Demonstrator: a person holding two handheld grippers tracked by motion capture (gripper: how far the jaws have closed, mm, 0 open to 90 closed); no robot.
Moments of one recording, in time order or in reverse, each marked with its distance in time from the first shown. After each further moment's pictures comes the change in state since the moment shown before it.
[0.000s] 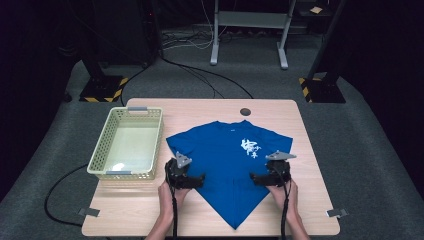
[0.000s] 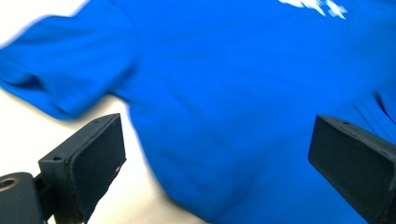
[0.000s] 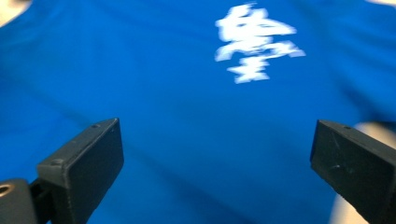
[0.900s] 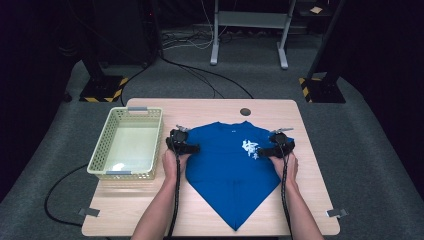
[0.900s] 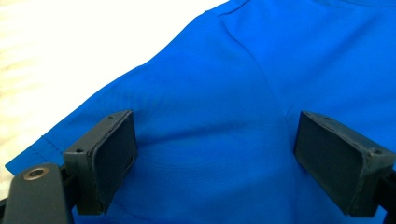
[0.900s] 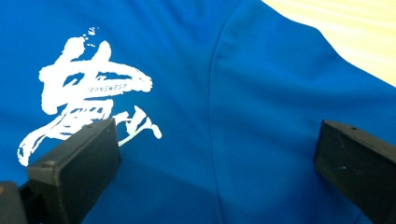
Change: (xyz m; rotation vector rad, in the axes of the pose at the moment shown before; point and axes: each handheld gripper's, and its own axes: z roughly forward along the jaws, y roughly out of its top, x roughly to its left) left arm 0.088 0.064 0.098 0.110 0.153 -0.096; right arm -0.091 0.049 0.079 0.119 -0.186 0.095
